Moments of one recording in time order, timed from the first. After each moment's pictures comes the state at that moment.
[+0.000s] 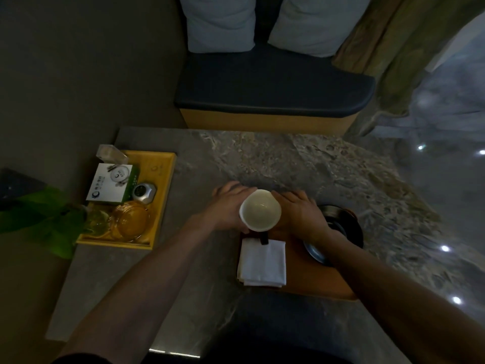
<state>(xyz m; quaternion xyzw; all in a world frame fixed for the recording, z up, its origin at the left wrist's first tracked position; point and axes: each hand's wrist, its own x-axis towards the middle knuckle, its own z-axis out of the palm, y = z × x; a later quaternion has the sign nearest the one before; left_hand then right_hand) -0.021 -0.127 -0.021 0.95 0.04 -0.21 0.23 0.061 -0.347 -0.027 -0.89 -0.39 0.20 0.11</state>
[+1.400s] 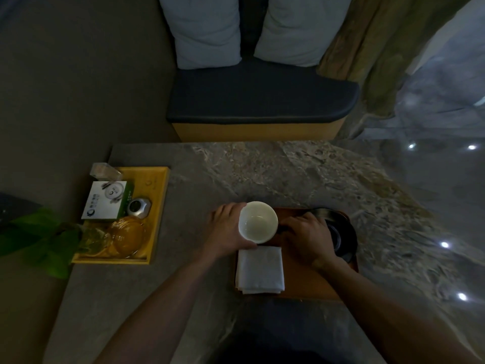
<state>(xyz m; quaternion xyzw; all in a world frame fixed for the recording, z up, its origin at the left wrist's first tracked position) -0.052 -0.158 -0.025 0.94 0.13 -0.13 0.28 0.025 -0.380 -0.022 -0.94 -0.30 0.12 0.14</state>
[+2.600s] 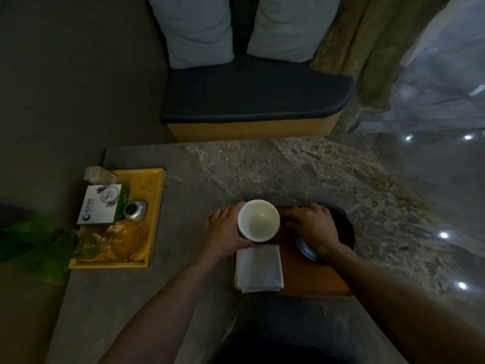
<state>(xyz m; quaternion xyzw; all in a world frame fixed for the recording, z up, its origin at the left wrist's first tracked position) -0.052 -0.165 -0.030 0.93 0.15 -0.12 0.32 0.051 -0.393 -0.032 -0.94 -0.28 0.11 0.16</state>
